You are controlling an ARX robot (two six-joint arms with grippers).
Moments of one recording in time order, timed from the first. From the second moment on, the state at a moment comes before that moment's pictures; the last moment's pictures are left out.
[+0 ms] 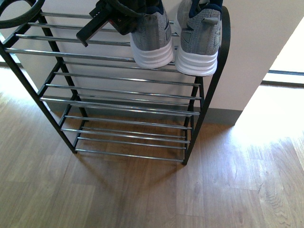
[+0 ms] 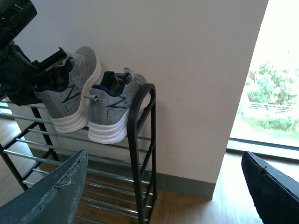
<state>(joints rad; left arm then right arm) -0.53 2.14 1.62 -0.38 -0.31 -1.19 0.00 0.00 0.02 0.00 0.00 0.00</state>
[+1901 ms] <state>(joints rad) -0.55 2.14 1.70 -0.40 -0.32 -1.13 0.00 0.00 0.02 0.00 0.00 0.00</state>
